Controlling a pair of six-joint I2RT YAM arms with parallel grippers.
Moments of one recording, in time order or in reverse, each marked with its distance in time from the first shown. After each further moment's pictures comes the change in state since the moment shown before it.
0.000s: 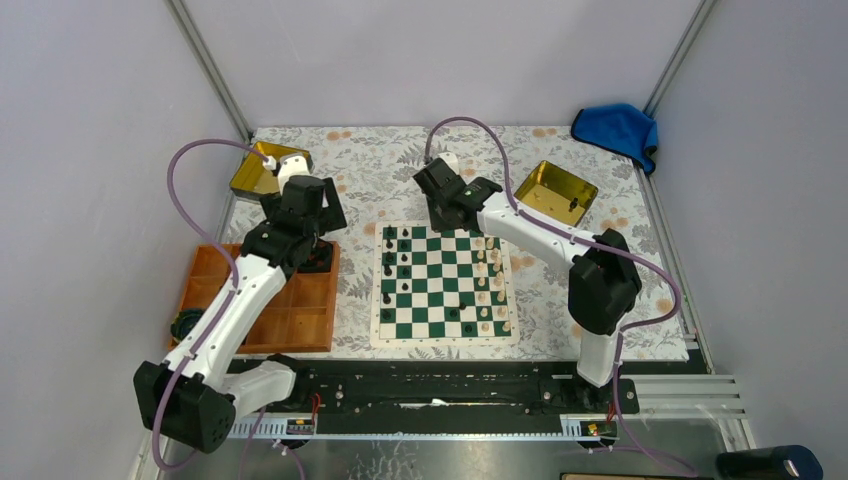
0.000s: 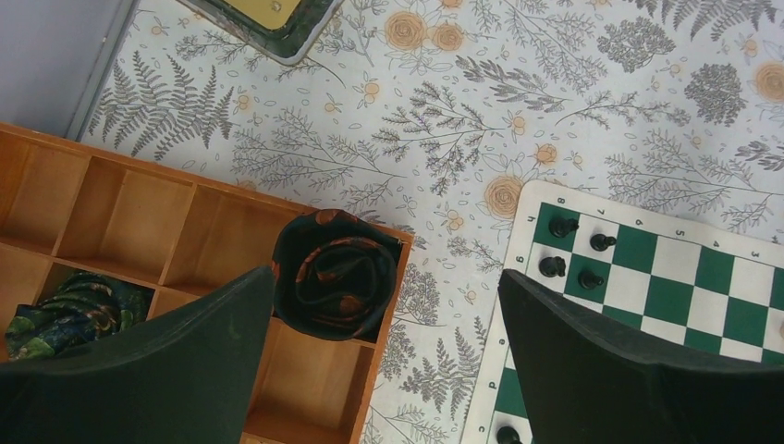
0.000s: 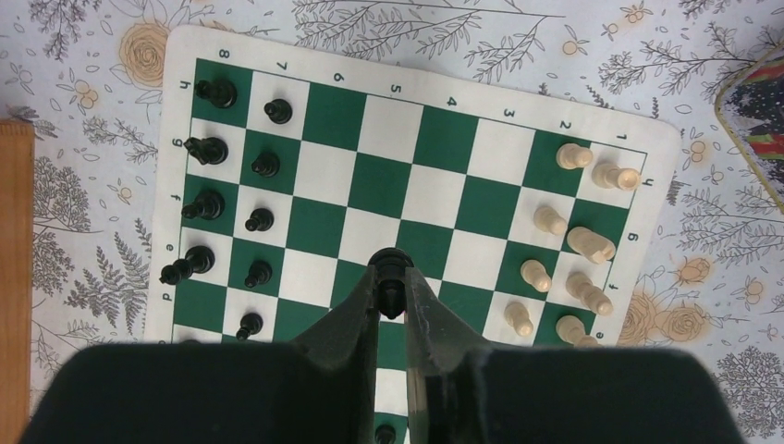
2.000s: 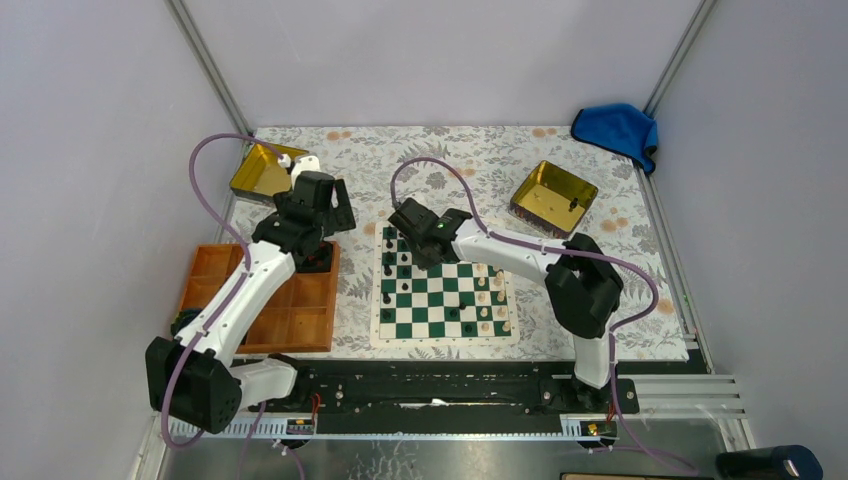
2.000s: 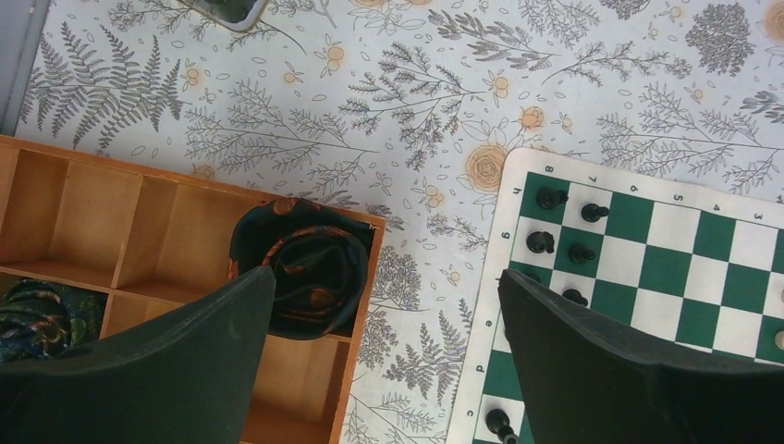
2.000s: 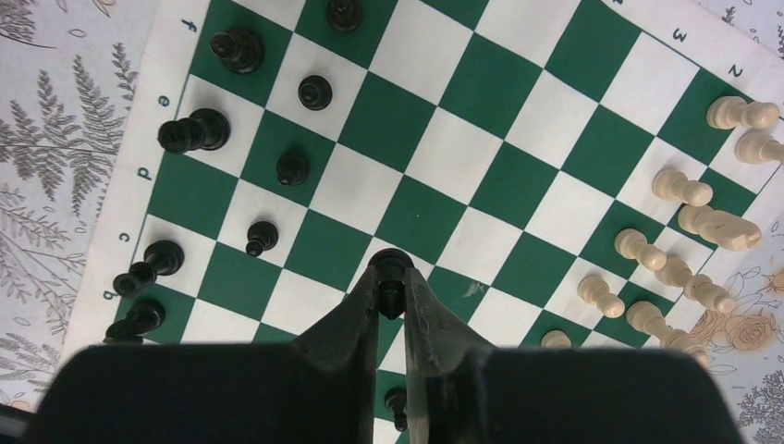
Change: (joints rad) left arm 0.000 0.114 0.021 -0.003 0.079 -0.006; right arm 0.151 0.056 -0.097 0.025 -0.042 -0.101
